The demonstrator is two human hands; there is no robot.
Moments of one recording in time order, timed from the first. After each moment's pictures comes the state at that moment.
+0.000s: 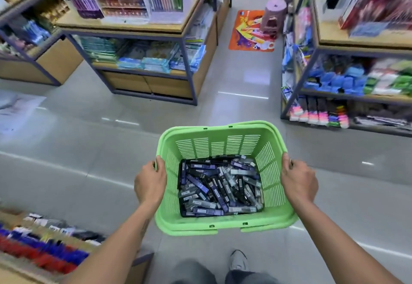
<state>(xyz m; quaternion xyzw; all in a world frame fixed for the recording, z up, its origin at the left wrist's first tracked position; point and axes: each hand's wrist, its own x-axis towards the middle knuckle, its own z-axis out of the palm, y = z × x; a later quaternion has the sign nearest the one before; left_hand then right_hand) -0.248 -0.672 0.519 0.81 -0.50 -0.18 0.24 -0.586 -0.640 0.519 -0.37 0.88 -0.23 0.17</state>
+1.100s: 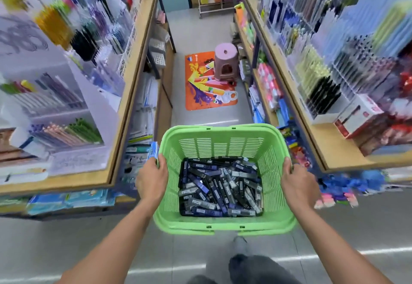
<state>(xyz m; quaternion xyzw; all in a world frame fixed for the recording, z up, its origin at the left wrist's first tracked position) -0.512 -1.484 0.560 0.74 -0.63 -0.17 0.18 -0.807 -1.336 0.545 -0.24 0.94 -0.21 0.13</state>
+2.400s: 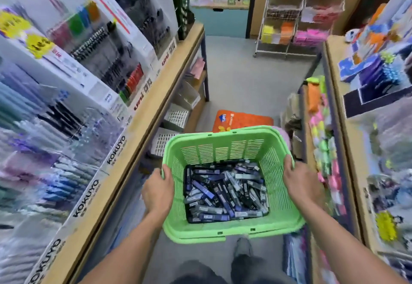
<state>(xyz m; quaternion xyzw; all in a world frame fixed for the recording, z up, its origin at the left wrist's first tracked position) -0.810 -2.373 0.534 0.83 -0.45 -0.19 0.25 -1.140 -2.370 0.527 -0.41 0.89 -0.16 0.12</state>
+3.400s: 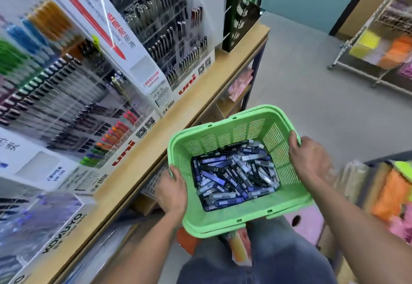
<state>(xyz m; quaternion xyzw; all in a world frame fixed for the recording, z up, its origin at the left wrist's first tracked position) -0.872 -2.775 0.473 0.93 -0.21 -0.16 0.26 -1.148 -2.945 0.484 -0.60 0.79 -0.10 0.12</state>
